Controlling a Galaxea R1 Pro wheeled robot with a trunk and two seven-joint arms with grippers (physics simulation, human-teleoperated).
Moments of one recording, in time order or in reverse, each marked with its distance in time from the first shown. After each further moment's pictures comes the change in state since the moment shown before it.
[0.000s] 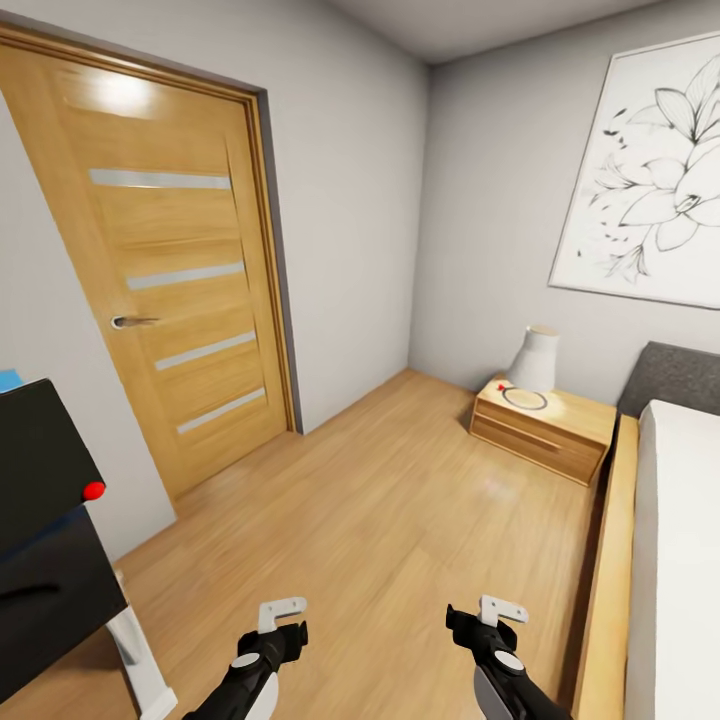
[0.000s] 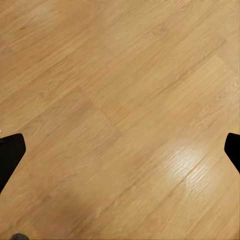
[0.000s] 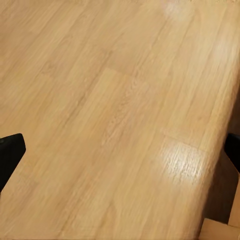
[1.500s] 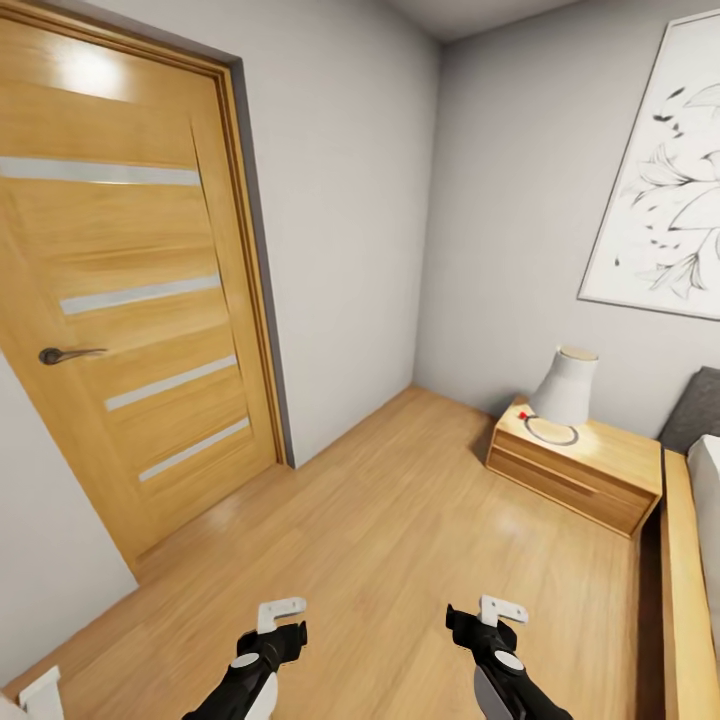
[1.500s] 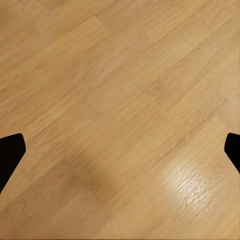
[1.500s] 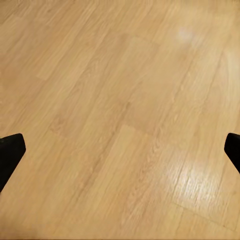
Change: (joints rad) left arm 0.000 0.002 0.001 0.001 0.000 -0.002 0.000; right arm 0.000 0.000 0.000 0.000 0.000 0.001 0.001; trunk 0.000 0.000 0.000
